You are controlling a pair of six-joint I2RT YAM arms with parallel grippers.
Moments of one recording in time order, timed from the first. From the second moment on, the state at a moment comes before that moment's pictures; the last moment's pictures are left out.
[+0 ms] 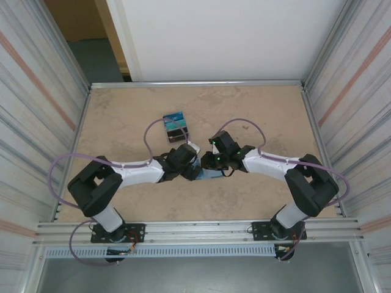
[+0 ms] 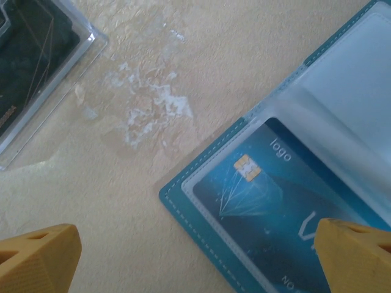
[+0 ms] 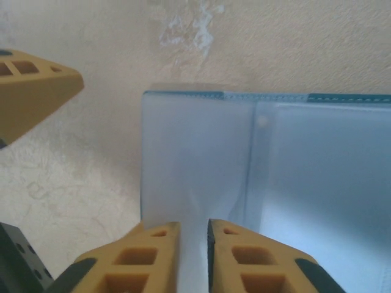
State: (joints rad) left arm -0.87 1.64 0.82 -0.12 -0.30 -0.10; right arm 0.72 1.55 0.84 -0.21 -0.23 0.72
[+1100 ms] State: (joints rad) left arm -0.84 1.61 0.88 -0.22 -0.40 -0.22; right arm 0.70 1.32 0.78 -0.38 -0.06 0.78
